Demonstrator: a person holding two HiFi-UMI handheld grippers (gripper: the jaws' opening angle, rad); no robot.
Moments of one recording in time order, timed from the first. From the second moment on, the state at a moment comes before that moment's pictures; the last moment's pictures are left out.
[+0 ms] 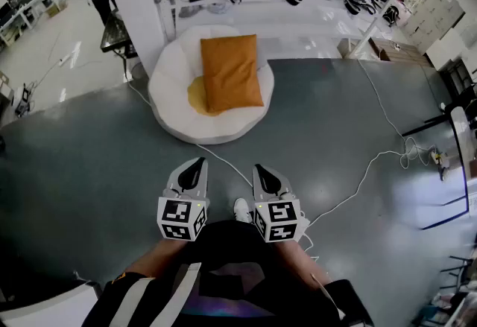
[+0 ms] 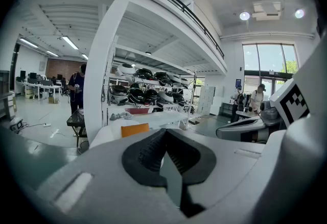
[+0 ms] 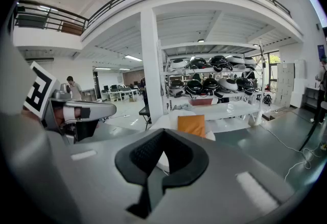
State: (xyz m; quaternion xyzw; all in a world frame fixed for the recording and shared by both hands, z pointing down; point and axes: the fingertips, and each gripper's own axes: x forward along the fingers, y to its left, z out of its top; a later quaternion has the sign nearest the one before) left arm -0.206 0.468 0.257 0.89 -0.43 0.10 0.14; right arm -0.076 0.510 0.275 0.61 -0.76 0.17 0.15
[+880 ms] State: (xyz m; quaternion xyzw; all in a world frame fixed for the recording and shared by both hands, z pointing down) left arm -0.190 0.446 0.257 0.88 -0.45 0.09 0.14; right arm -0.059 0.484 0.275 0.60 -0.77 0.18 0.12
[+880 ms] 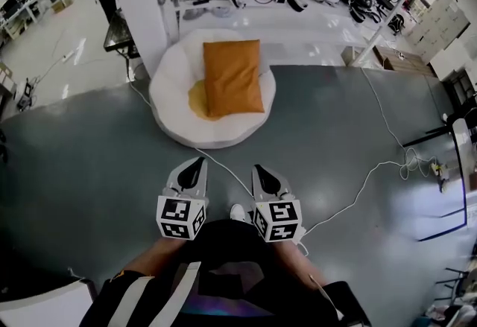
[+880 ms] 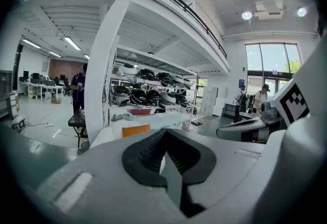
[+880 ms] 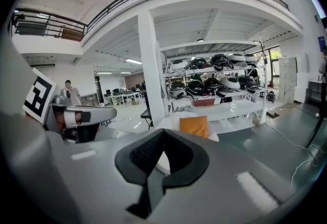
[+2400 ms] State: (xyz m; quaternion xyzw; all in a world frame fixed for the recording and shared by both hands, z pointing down) left arm -0.091 0.318 0.279 0.88 -0.44 0.10 0.16; right arm 0.042 0.353 0.297 0.61 -0.76 0.19 0.14
